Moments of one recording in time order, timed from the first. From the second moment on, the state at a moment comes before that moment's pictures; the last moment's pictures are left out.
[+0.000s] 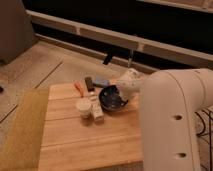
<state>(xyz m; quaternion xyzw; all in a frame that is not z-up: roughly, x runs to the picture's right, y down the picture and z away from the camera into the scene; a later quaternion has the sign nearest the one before) 0.141 0.084 0.919 -0.11 0.19 0.66 0.72</state>
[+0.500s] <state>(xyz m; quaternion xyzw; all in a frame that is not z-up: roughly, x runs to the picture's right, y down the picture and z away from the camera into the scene) 0.215 0.096 0.904 -0.05 0.27 0.65 0.71</state>
